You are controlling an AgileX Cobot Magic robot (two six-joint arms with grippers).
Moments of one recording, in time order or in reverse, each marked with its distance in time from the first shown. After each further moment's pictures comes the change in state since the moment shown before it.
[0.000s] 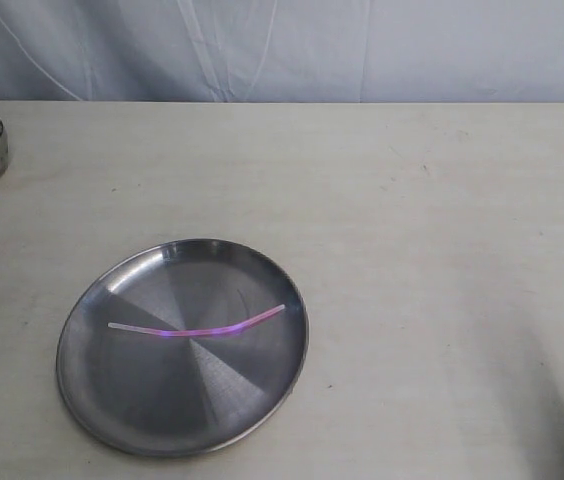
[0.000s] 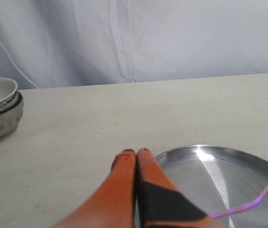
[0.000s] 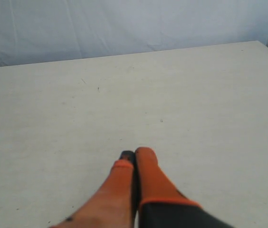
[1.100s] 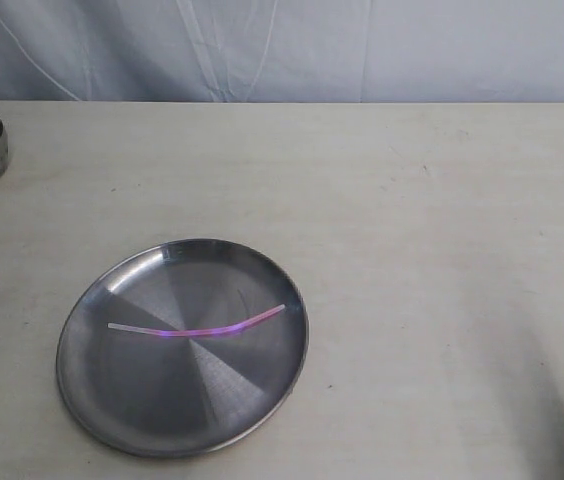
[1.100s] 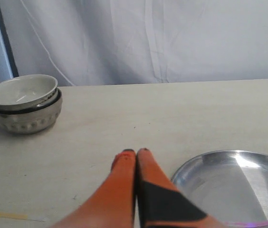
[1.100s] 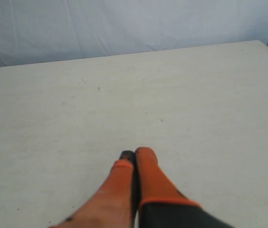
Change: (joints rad) left arm 0.129 0.000 0.000 0.011 0.006 0.008; right arm 0.000 0.000 0.000 0.002 0.000 0.000
